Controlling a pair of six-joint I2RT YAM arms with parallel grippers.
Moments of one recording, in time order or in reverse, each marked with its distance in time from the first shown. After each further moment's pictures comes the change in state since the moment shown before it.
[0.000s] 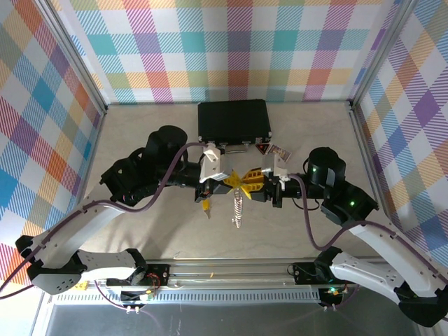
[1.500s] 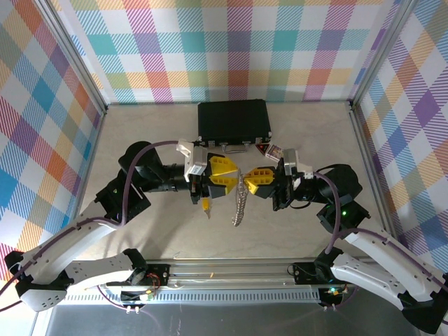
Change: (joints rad) left arm 0.013 -0.187 -0.305 0.630 0.065 -0.390; right arm 0.001 -0.086 -0.227 0.681 -0.066 0.463
